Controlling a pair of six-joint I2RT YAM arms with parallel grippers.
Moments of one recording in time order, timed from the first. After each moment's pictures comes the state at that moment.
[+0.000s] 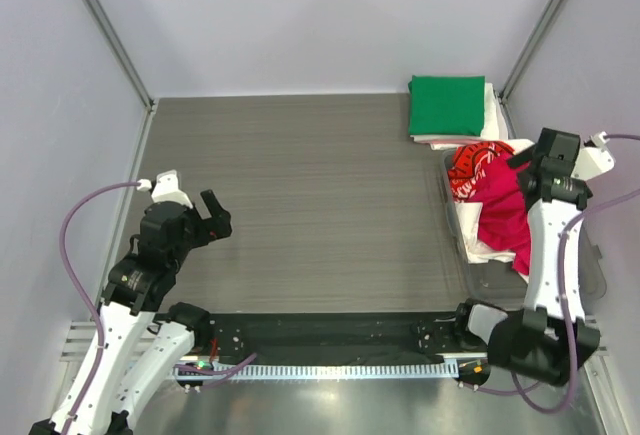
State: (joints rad) left arm -0.32 0.57 0.79 -0.76 -0.24 -0.46; right arm -0.27 1.06 1.15 -0.76 0.41 0.72
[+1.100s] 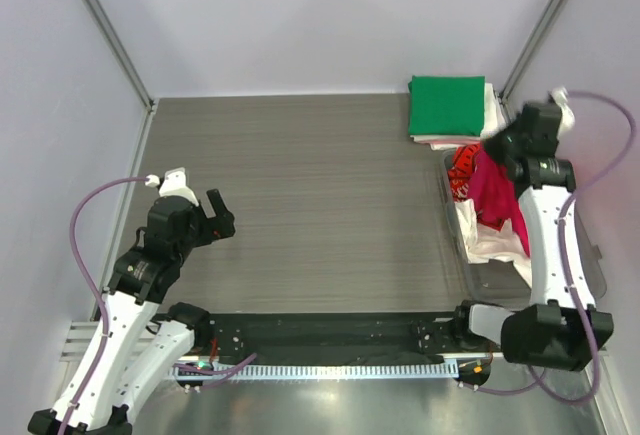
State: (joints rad) left arm -0.32 0.62 0.79 -0.76 -0.21 -0.44; right arm -0.29 1.17 1.11 -0.59 0.11 0.66
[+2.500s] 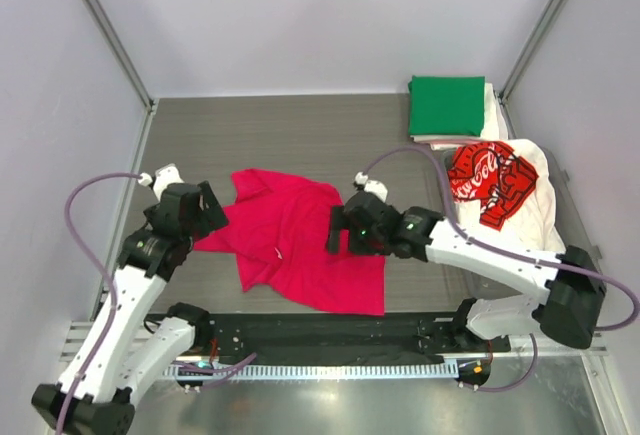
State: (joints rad) left arm -0.31 0.74 0.86 -0.86 -0.41 -0.59; right arm 0.92 1.25 0.96 -0.61 0.16 0.87
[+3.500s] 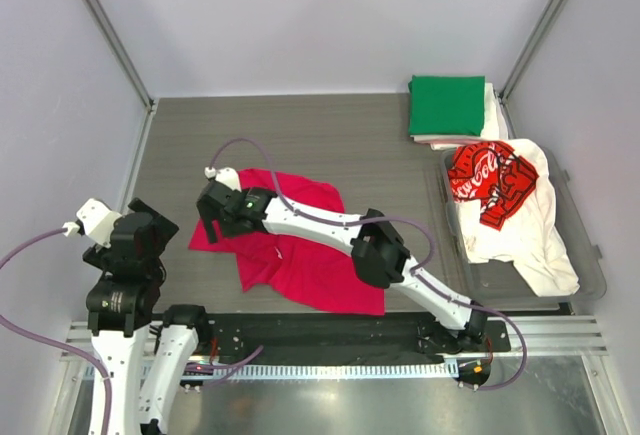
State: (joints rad) left arm -0.04 0.49 0.91 -1.02 -0.62 -0.69; right arm 1.17 2.47 2.34 -0.74 0.25 0.66
